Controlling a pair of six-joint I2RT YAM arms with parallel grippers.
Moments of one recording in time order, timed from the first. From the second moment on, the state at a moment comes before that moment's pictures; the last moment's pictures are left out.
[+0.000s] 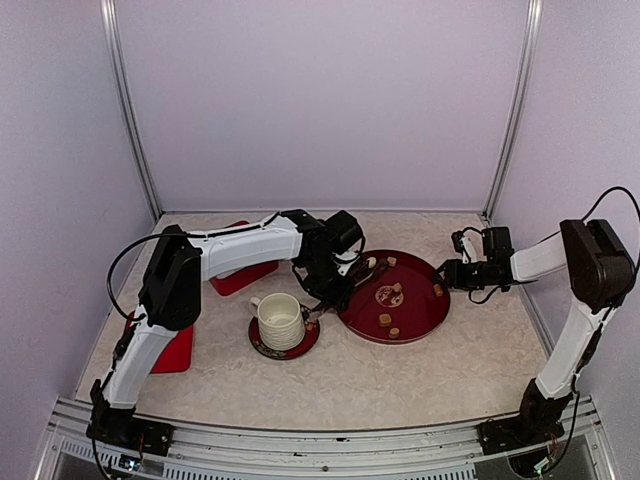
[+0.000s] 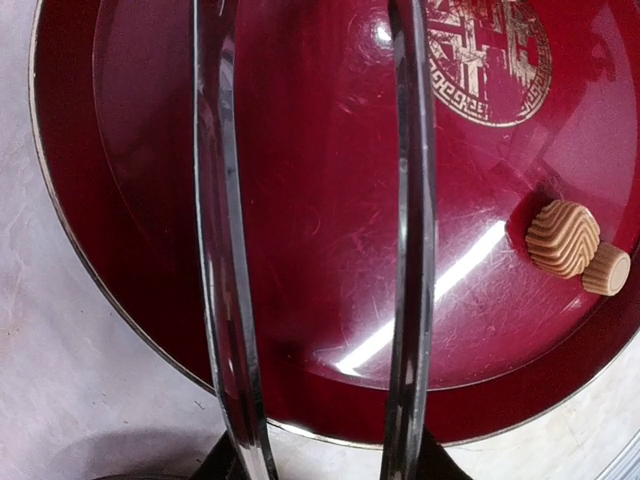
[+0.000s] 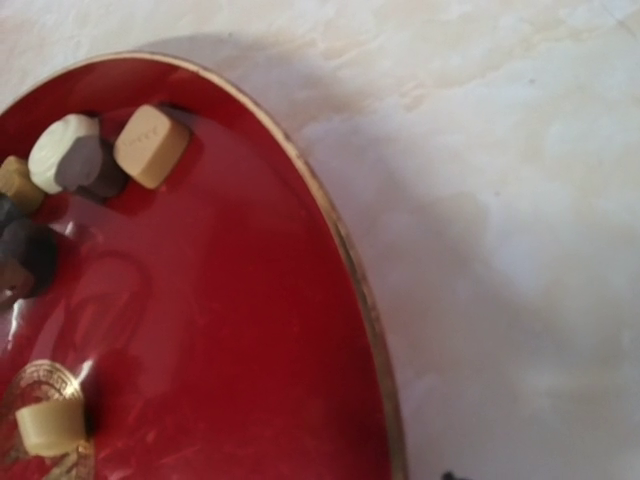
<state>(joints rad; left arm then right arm) -0.89 2.42 2.16 -0.98 0.08 -0.22 0.07 1.80 0.84 0.18 -0.50 0.17</state>
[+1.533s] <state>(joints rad) -0.95 2.48 2.26 -1.09 -0.16 -0.20 0.07 1.80 0.83 0.22 -0.54 0.20</state>
